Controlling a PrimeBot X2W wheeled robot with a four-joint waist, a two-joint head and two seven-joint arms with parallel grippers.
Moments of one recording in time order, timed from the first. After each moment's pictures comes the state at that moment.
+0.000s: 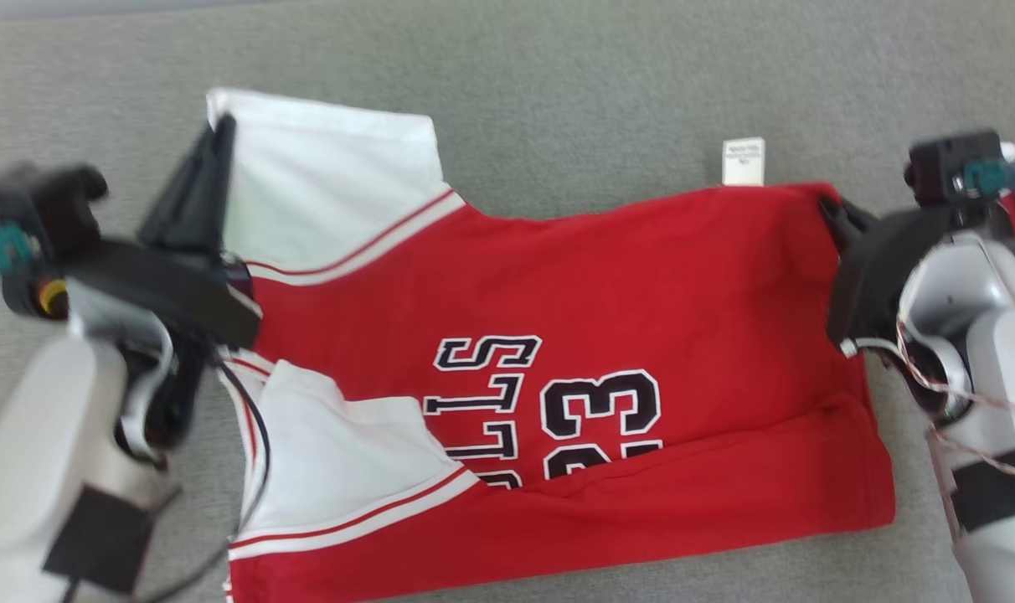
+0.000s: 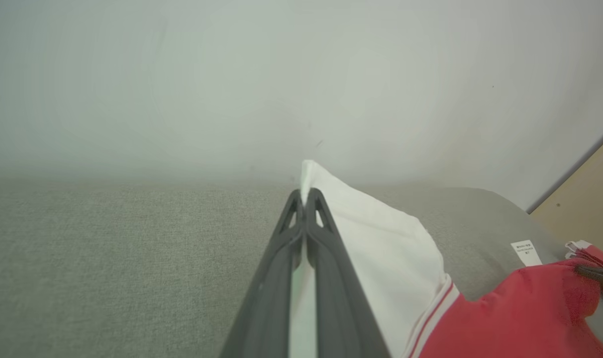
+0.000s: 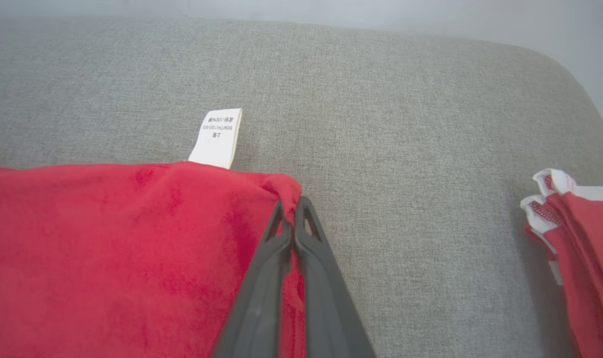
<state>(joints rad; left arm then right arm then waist) -0.73 0.37 -0.32 0.33 -0.75 -0.12 -0.04 -0.65 -0.26 0.08 0.30 0.25 0.13 0.57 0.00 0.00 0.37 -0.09</state>
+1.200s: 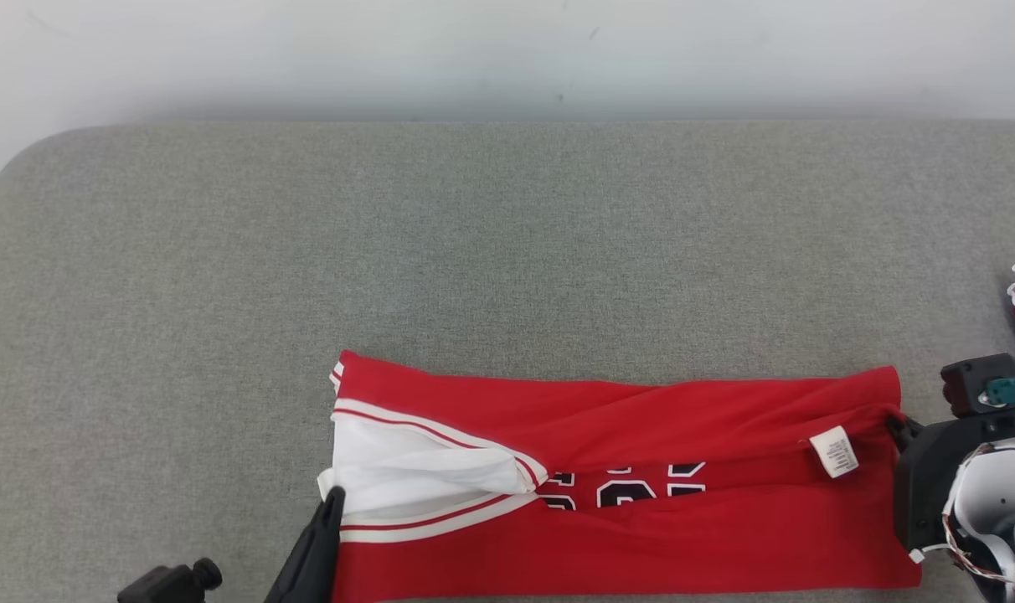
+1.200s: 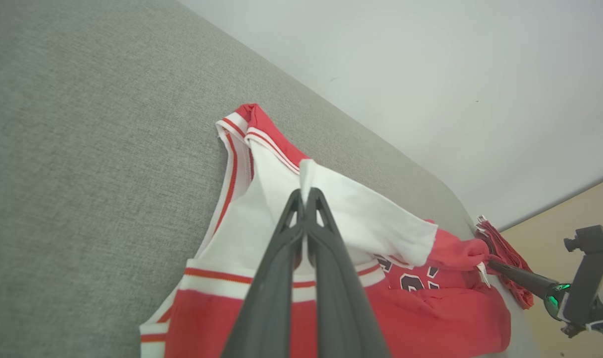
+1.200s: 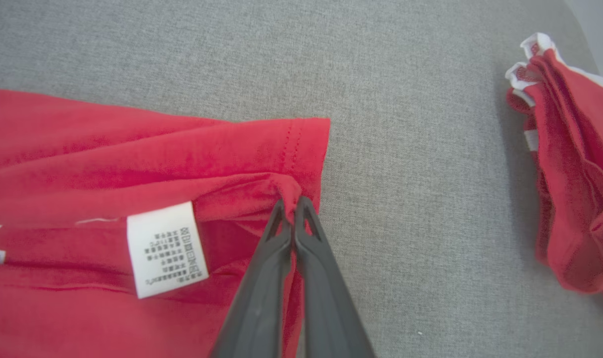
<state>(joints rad) -0.01 0.29 -0.37 0.05 -0.92 -0.09 -0.20 -0.25 -0.40 0.06 0.27 0.26 0.13 0.55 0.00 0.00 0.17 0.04</state>
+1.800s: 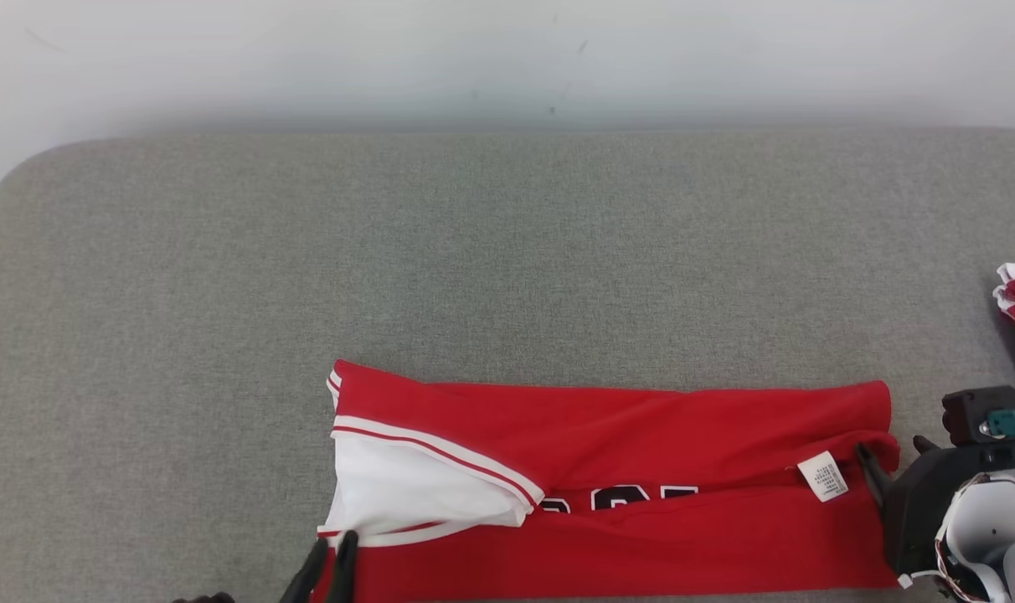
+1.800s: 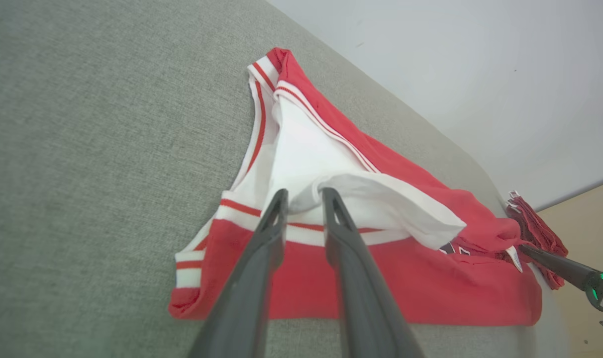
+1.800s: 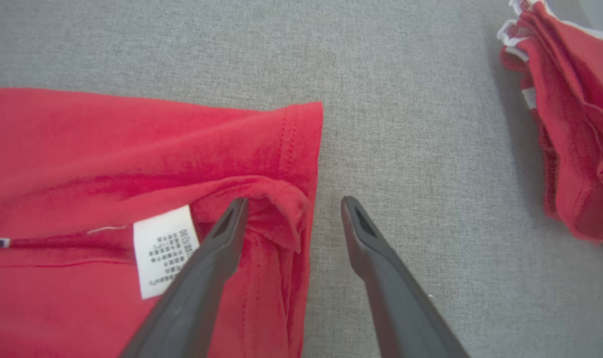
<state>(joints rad) 0.02 0.28 -0.40 0.12 -0.91 -0.06 -0.20 -0.20 -0.34 0.01 0.26 0.24 0.13 0.52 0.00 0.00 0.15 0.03</state>
